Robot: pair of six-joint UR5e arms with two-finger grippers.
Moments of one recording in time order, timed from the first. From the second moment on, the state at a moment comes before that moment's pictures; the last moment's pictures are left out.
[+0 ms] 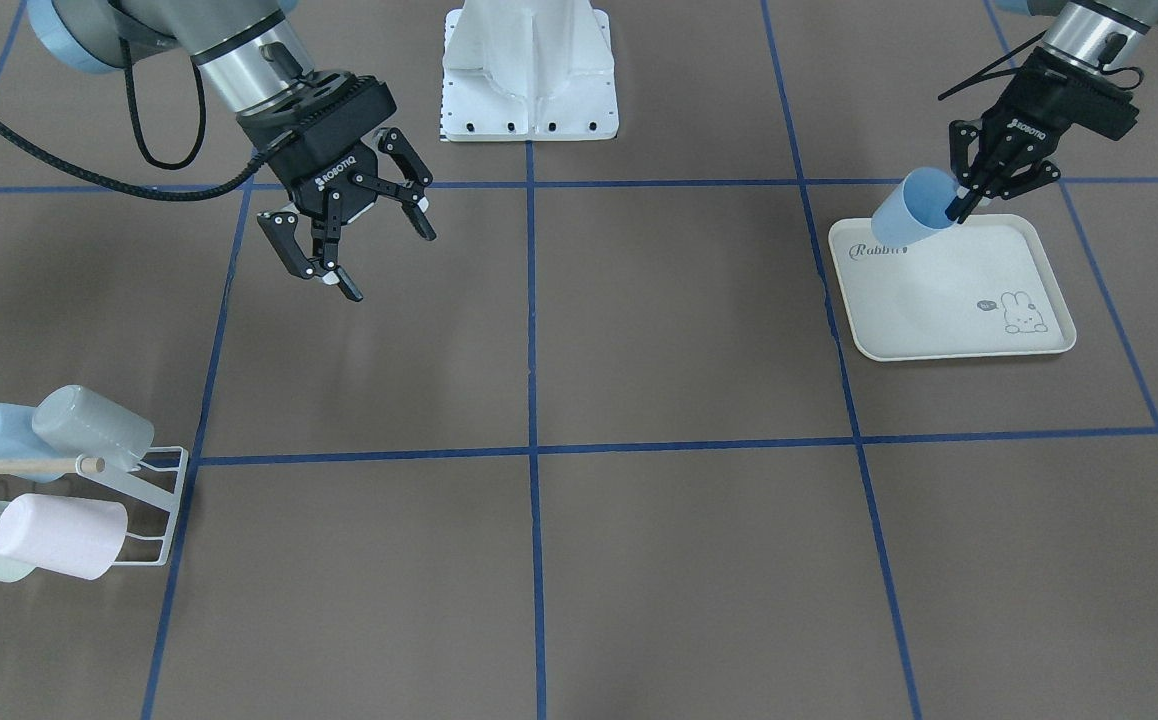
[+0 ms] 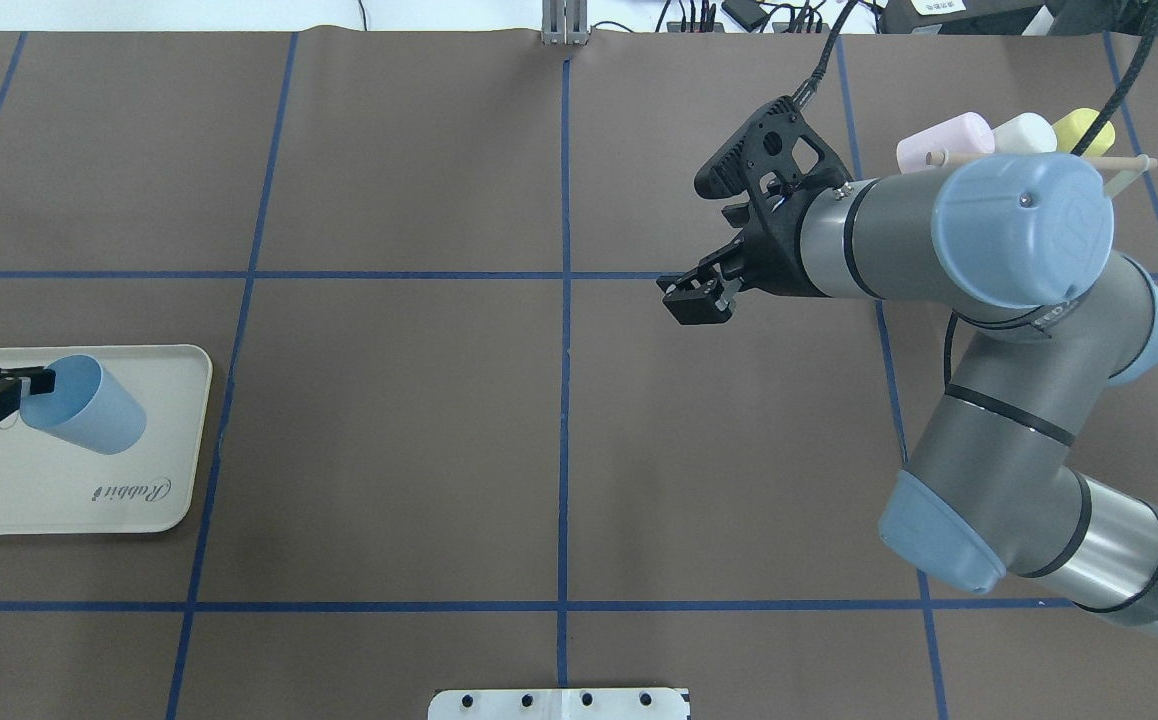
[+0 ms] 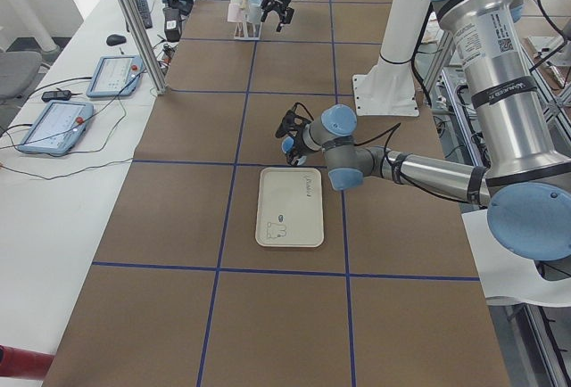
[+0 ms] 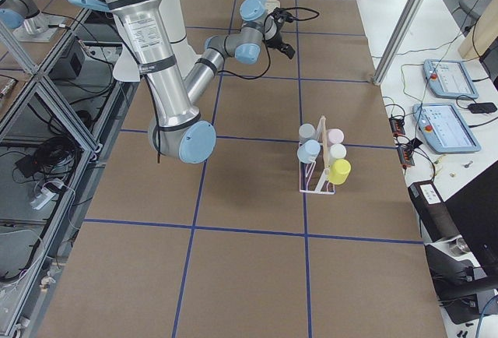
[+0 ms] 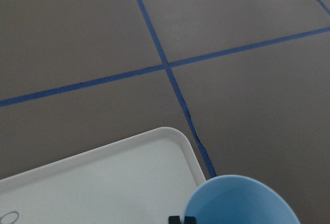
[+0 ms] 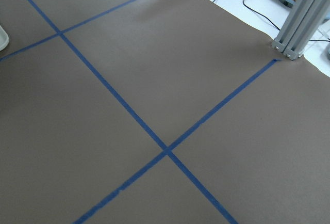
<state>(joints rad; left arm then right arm) -0.81 -1.24 -2.04 -2.67 -1.89 -0.88 0.64 -1.15 1.97 -1.12 1.74 0.41</state>
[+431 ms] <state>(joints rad) -0.81 -1.47 -2.06 -2.67 -1.93 -1.21 0.57 -1.15 1.87 -0.83 1.74 0.40</state>
